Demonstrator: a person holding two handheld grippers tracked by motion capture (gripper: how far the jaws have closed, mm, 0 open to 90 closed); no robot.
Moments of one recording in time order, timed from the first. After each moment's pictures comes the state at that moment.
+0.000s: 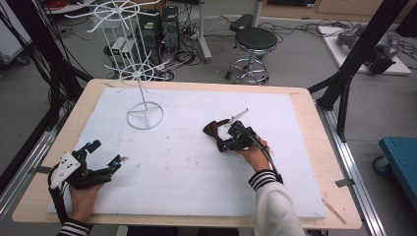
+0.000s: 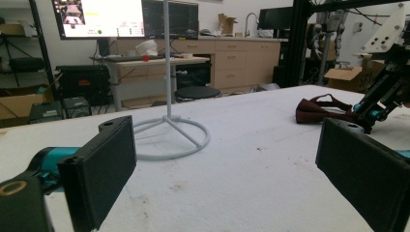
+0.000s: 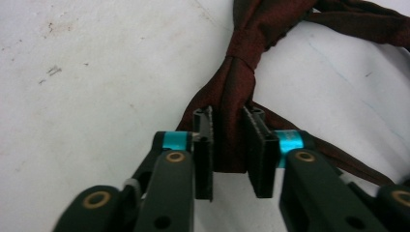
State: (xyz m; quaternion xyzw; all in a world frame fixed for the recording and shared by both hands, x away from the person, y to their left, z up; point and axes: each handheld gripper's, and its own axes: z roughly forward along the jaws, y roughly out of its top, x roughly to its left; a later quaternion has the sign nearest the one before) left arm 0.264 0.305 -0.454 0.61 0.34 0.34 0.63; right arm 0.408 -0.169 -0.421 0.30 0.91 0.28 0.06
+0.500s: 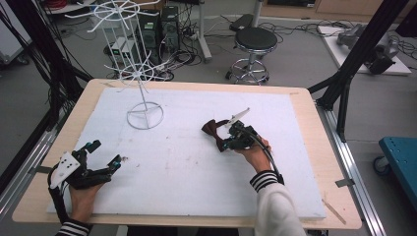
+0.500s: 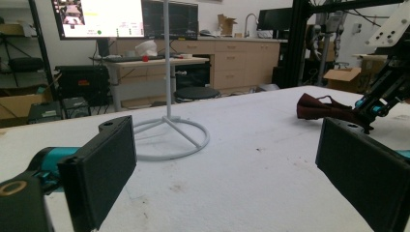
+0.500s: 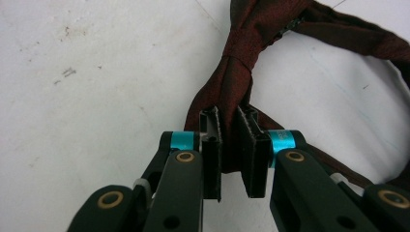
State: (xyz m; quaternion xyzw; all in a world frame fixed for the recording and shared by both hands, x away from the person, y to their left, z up) left arm 0.264 0.305 -0.454 0.61 0.34 0.34 0.63; right arm 0.405 -0.171 -0.413 0.28 0.91 0.29 0.07
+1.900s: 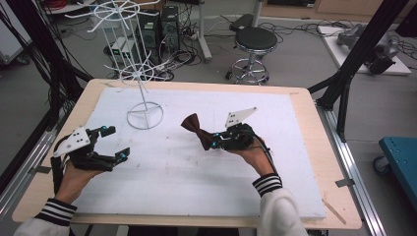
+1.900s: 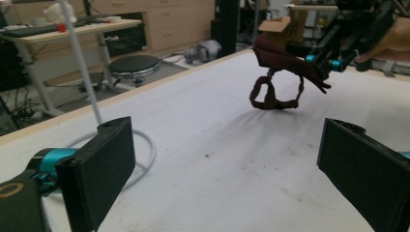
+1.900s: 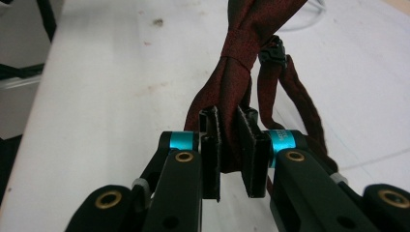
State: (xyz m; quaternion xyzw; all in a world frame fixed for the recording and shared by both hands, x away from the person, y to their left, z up) left arm 0.300 0.283 -0.386 0.73 0.25 0.23 0.60; right arm 0.383 -0.160 -0.382 0.15 0.87 0.47 0.03
